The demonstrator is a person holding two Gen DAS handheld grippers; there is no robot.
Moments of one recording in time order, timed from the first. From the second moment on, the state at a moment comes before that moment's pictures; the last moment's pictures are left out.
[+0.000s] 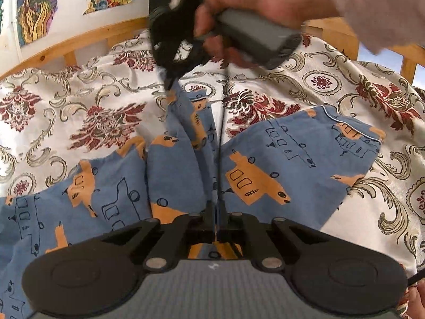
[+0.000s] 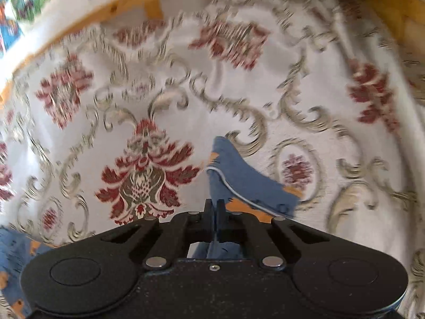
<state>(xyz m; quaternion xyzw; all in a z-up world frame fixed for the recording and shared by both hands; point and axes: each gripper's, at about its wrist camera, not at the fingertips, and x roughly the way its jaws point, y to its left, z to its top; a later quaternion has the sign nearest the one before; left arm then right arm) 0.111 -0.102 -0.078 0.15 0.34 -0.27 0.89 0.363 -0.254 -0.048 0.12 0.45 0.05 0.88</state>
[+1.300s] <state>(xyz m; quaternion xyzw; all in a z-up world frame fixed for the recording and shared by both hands) 0.051 -0.118 -0.090 0.26 0.31 -0.30 0.86 0.056 -0.395 -0.123 0.30 0.31 -0.06 0.90</state>
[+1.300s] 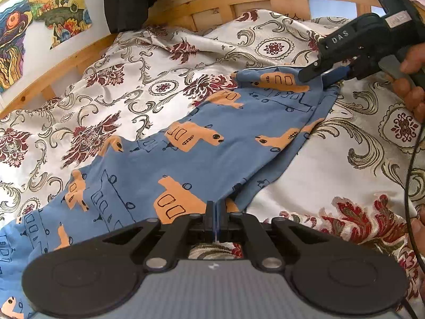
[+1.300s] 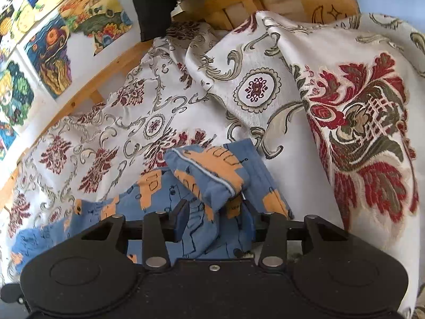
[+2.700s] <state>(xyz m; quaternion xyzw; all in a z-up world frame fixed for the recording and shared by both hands) 0.057 -0.100 -0.077 0.23 0.34 -0.31 0.86 0.015 -0.378 -0.113 0.15 0.29 -0.13 0.94</state>
